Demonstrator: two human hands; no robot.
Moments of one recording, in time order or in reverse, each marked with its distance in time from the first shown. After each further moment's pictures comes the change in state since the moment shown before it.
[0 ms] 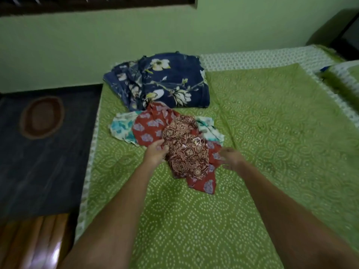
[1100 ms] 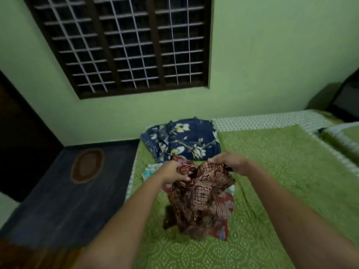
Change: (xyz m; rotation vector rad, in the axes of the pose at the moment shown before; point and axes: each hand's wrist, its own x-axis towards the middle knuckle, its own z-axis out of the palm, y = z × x) left_hand -0.184 0.176 -0.087 0.666 -0.158 0.352; right_hand -0.210 -0.172 -0.043 -0.232 -0.373 -0.488
